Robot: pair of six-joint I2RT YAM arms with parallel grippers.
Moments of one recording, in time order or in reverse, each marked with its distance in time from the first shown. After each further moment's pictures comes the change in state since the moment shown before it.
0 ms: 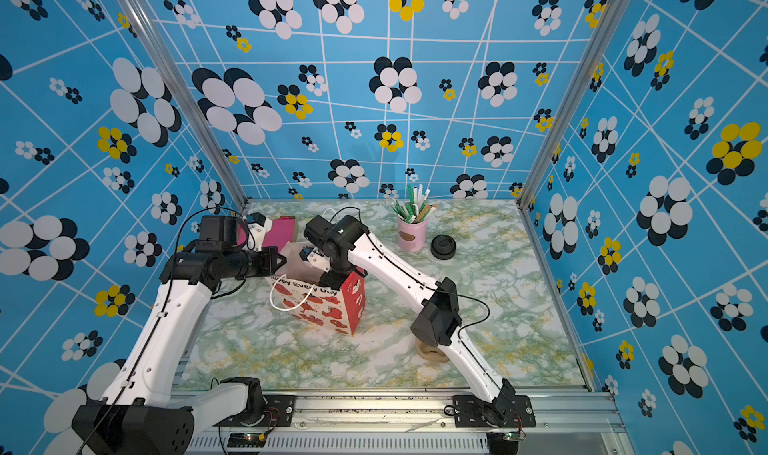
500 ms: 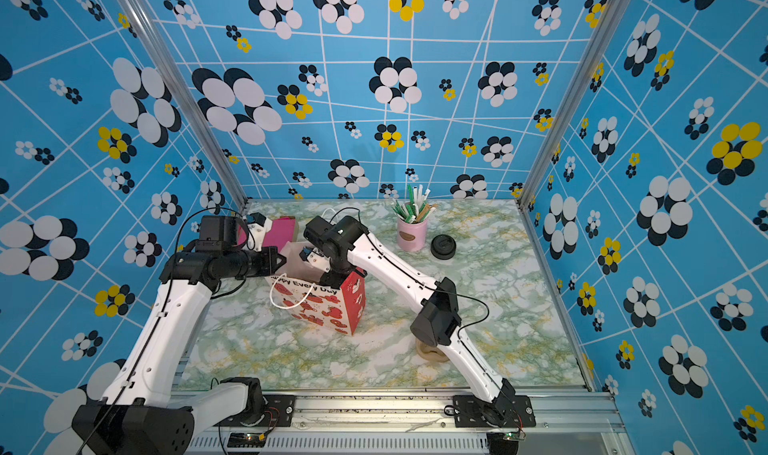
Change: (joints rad) left arm 0.000 0.000 0.000 0.000 0.000 0.000; right arm 0.000 0.000 -0.002 0.000 0.004 -0.003
